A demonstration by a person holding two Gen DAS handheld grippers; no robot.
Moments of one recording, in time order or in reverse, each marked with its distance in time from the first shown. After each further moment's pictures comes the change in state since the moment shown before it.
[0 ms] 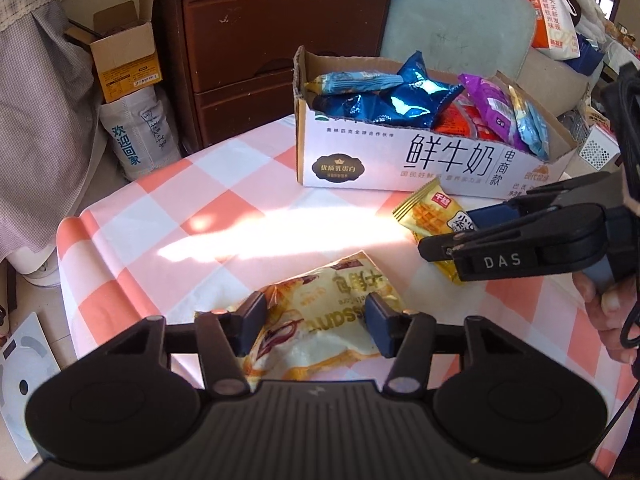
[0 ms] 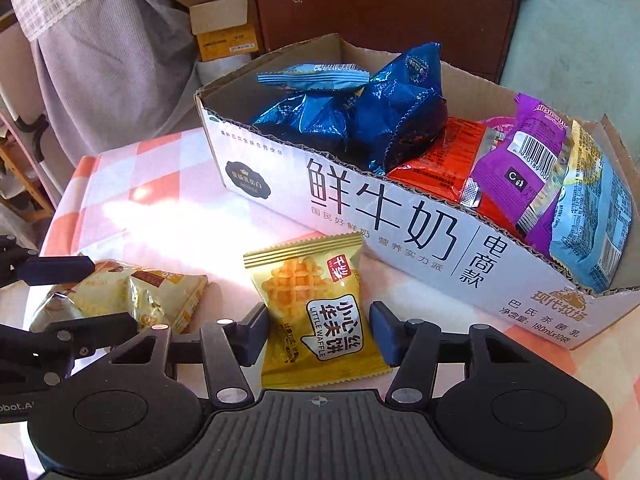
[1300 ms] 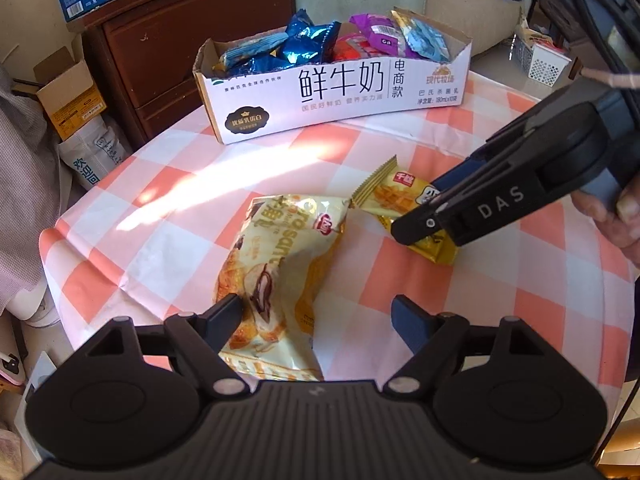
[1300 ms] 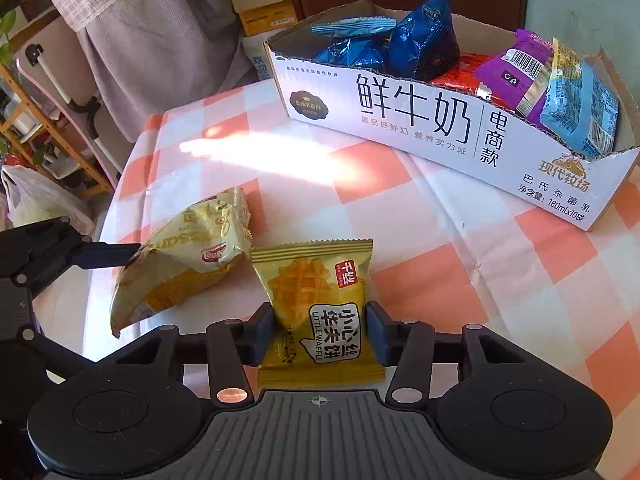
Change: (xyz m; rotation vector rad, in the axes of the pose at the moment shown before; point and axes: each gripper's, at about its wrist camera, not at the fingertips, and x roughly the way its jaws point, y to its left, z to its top) left arm -0.031 -0.045 -0.055 0.255 0.016 -0.051; right arm -0.041 0.005 -0.055 0.006 0.074 0.144
